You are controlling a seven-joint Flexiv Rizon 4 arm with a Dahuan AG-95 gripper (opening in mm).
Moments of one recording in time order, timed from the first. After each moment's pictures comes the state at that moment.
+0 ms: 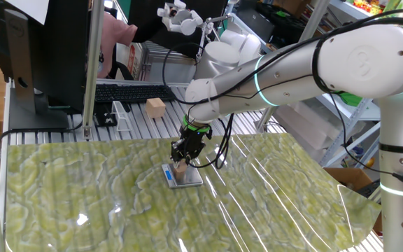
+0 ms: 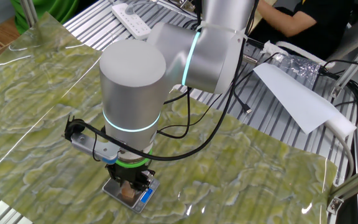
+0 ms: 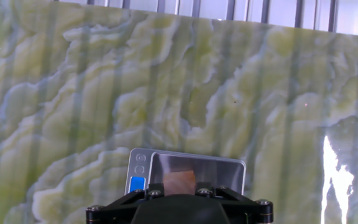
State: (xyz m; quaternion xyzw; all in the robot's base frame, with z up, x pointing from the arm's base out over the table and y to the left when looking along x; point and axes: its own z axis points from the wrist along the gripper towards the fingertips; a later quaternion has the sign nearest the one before) arm 0.687 0.035 0.039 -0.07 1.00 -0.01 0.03
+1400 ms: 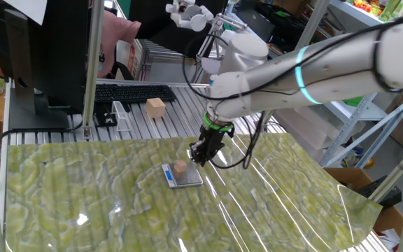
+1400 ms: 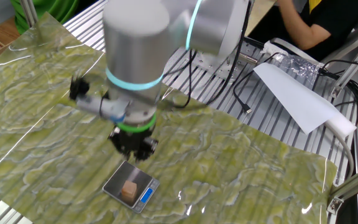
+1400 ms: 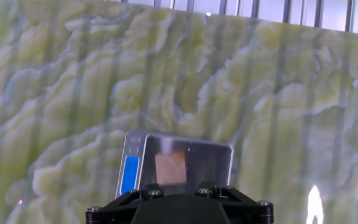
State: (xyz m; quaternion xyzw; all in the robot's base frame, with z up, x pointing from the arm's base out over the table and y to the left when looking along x) arm 0.614 0.012 0.103 -0.10 0.99 -0.01 0.03
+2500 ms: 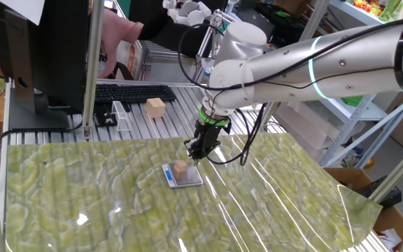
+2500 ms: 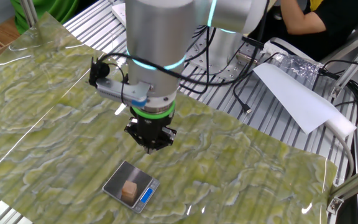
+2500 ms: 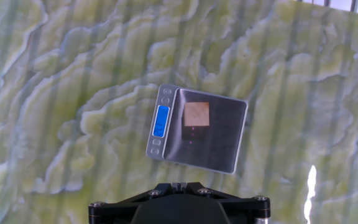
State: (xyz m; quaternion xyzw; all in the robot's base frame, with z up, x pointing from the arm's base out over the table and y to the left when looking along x) arm 0.603 0.041 0.125 -0.11 0.99 0.01 0.03
